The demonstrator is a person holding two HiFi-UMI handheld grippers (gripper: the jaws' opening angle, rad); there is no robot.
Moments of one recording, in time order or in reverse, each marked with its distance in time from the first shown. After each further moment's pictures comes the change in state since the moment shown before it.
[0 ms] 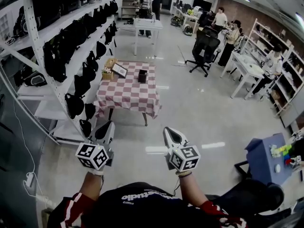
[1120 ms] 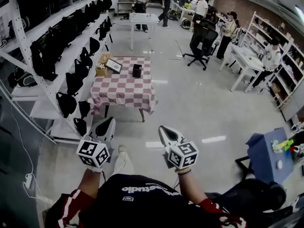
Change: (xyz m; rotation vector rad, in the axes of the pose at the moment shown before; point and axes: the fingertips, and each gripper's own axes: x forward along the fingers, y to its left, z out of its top) left arm 0.049 -0.030 -0.029 0.118 0.038 -0.038; right arm 0.006 -0.034 -0.033 0.027 0.054 0.073
